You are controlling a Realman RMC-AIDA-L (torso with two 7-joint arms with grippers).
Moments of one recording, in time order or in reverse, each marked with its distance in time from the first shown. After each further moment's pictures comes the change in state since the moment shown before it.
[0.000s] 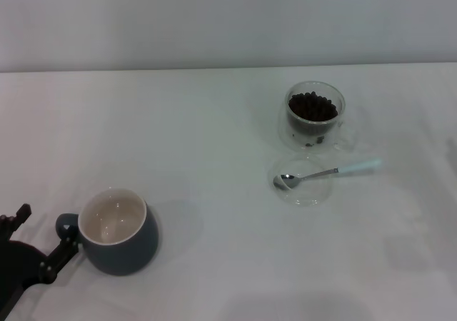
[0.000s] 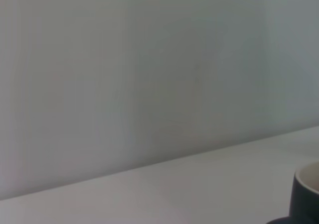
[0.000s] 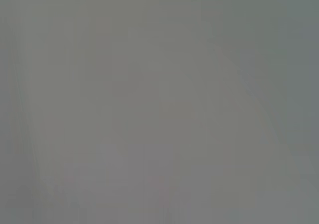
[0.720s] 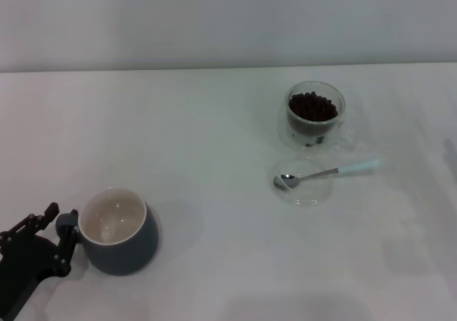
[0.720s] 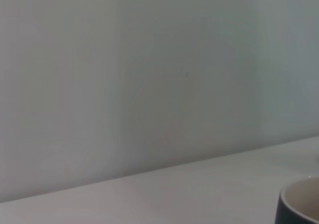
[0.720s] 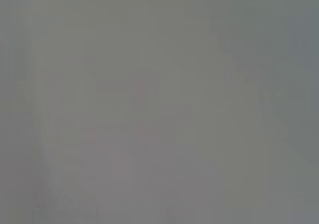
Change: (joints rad) left arm -0.019 -0.004 -0.003 0.034 0.008 -0.015 -0.008; right arm 0.001 0.001 -0.002 0.016 -0.001 -0.040 0.004
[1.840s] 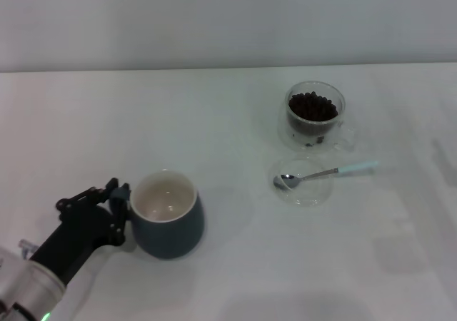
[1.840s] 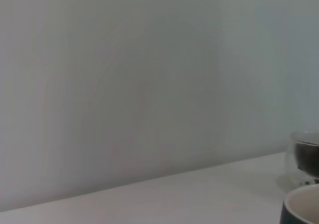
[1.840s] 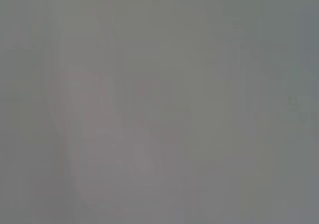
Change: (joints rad) left arm -0.106 -0.005 0.003 0.114 0.011 -0.120 0.008; right arm 0.004 0.000 -0.039 -0.016 -0.015 0.000 -0.011
